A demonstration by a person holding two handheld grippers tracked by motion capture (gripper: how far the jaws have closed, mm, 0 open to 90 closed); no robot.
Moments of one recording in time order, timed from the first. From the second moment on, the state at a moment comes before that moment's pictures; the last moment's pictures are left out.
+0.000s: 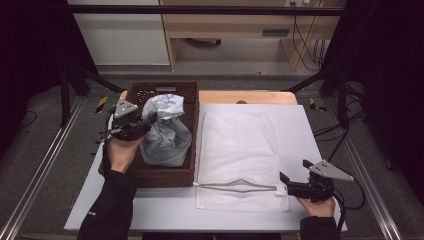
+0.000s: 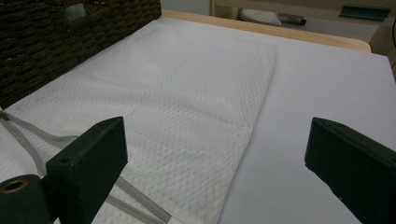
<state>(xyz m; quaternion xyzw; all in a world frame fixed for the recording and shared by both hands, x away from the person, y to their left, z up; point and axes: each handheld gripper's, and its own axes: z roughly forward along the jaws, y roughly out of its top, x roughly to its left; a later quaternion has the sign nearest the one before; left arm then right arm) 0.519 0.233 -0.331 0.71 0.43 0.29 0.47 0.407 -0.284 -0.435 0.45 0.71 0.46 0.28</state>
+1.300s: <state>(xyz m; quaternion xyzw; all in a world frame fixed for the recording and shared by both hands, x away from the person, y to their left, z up) 0.462 0.222 -0.207 0.62 0.34 0.37 0.60 0.406 -0.285 -0.434 0.45 0.71 0.46 0.28</state>
